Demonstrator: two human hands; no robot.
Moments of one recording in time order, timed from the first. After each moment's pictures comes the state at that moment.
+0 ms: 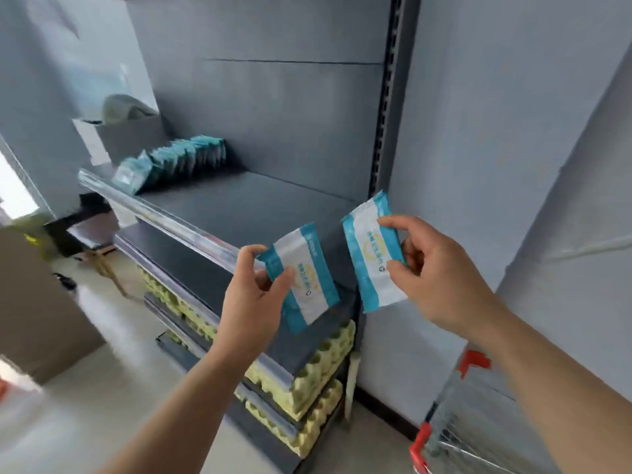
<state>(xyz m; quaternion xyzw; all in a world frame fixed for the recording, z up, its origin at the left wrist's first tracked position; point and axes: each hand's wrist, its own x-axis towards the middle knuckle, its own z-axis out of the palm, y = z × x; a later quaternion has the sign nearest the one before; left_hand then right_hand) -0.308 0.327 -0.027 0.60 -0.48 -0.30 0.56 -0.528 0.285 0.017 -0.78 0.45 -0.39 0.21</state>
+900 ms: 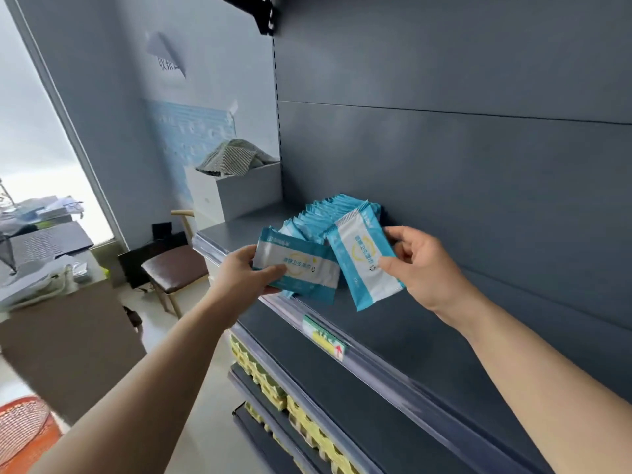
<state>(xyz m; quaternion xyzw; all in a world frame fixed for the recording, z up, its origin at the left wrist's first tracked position) 0.177 0.087 0.030 0.64 -0.41 -0.35 0.54 -0.061 0.035 0.054 -0.72 0.39 -0.41 0.41</state>
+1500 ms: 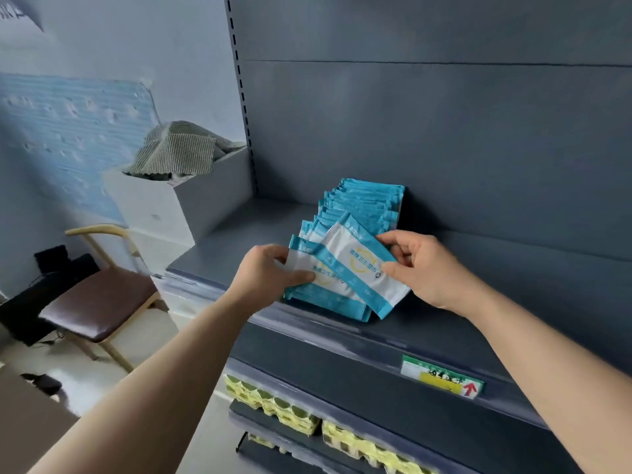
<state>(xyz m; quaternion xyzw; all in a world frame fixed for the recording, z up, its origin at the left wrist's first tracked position) 0.324 -0.075 -0.016 0.62 -0.64 -0.31 0.32 0.081 -0.044 0.005 -0.70 0.53 -0.36 0.30</state>
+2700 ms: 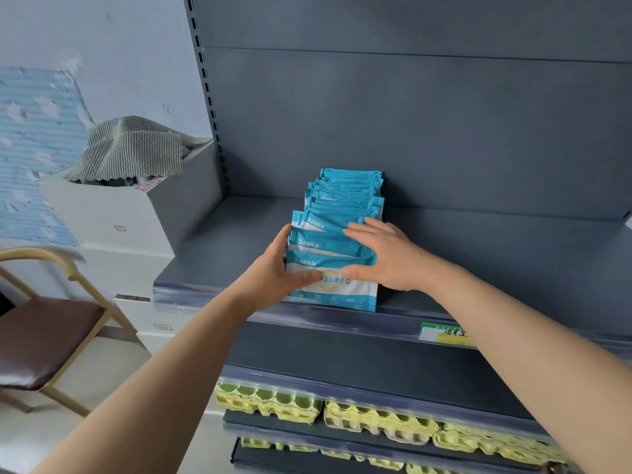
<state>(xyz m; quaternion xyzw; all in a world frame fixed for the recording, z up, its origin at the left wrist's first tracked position) 0.365 -0.094 -0.031 0.42 -0.73 -0.47 0.26 0.151 -0.042 0.009 -0.75 0.65 -0.07 0.10</state>
